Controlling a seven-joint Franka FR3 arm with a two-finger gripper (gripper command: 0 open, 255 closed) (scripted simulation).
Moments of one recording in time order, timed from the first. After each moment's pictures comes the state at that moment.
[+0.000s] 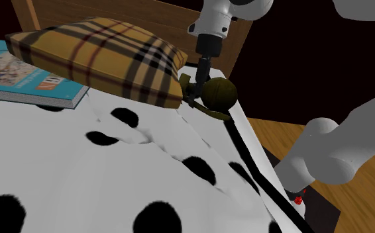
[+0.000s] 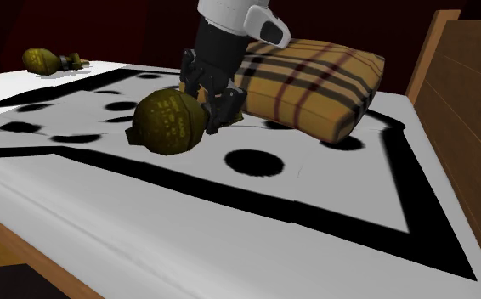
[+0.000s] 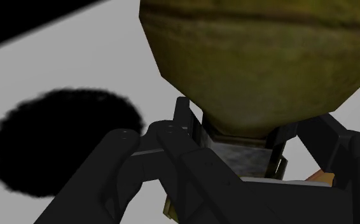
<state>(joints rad) 0.37 -0.28 0.03 -2.14 0.35 1.64 -0.31</state>
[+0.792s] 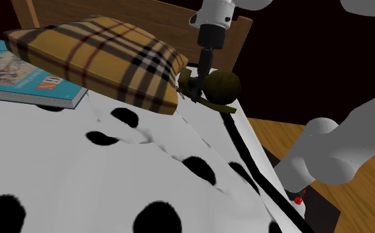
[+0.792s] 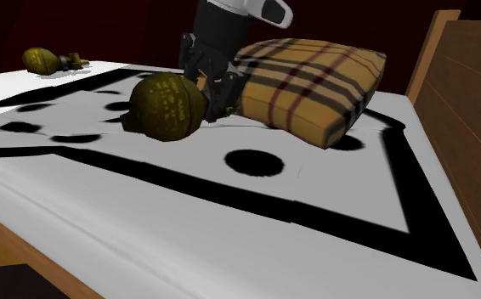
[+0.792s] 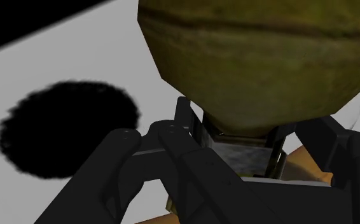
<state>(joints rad) 0.36 -0.28 0.03 -2.08 0.34 1.58 -0.29</state>
